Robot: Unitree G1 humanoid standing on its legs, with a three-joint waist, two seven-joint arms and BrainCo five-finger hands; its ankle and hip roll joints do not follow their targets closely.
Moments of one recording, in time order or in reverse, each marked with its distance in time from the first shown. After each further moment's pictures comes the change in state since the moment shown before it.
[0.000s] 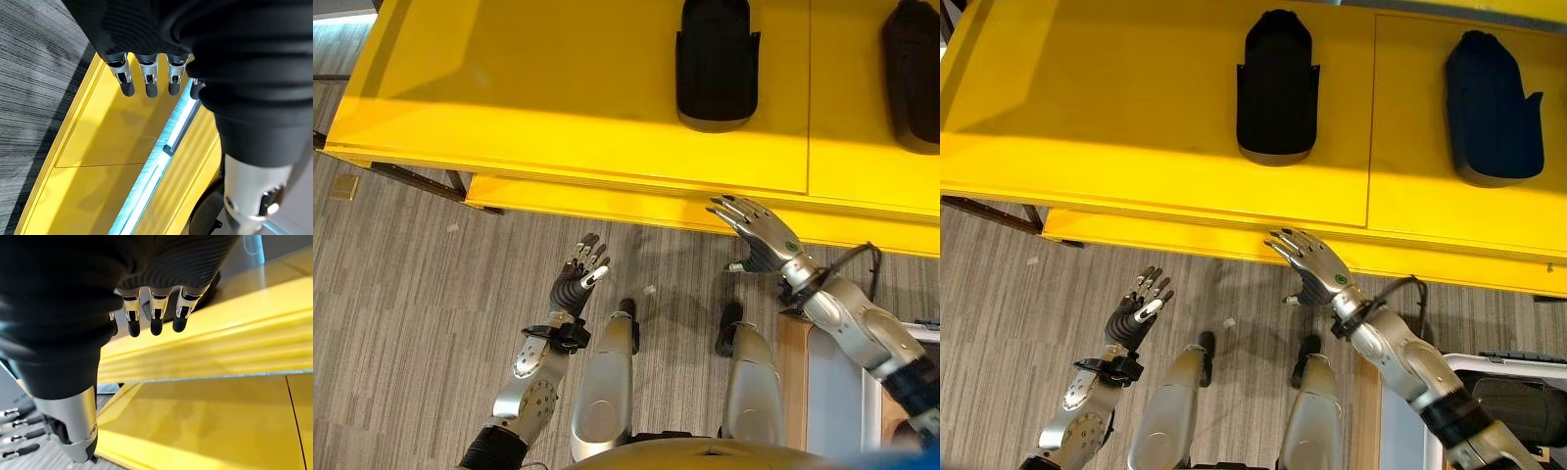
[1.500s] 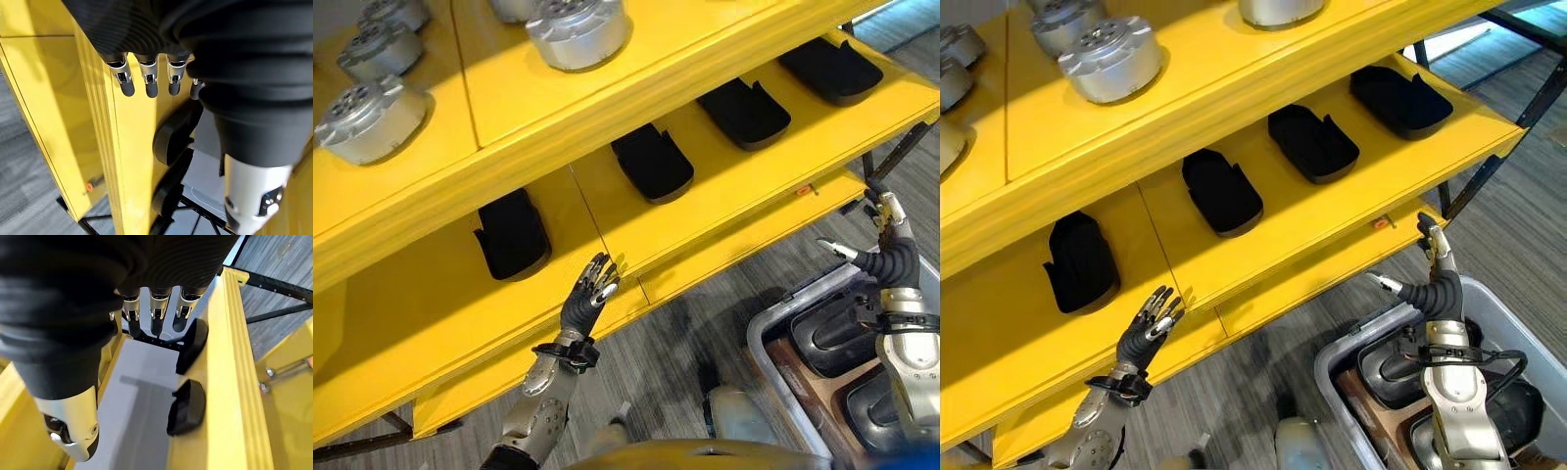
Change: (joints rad) left arm 0.068 -0.099 -0.007 0.008 0.038 0.035 -0.053; right arm 0.309 0.256 -0.503 -0.029 0.776 -0.073 -0.005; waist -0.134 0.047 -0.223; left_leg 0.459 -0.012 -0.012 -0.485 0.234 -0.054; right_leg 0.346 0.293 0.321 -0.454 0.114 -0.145
